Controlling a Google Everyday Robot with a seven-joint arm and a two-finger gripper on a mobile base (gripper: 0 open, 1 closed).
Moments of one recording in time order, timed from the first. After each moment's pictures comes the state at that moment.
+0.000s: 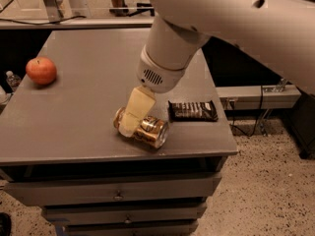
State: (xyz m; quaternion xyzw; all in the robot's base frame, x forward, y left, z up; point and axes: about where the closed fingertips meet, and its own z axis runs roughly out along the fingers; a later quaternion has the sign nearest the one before) arm 0.477 0.025 0.890 -0.53 0.83 0.09 0.15
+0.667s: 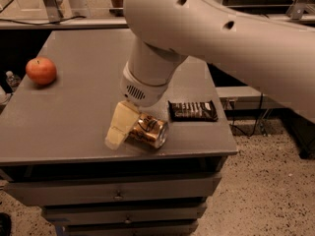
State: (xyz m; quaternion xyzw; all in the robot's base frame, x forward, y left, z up) arm 0.463 0.053 0.868 -0.54 0.83 0.09 0.14
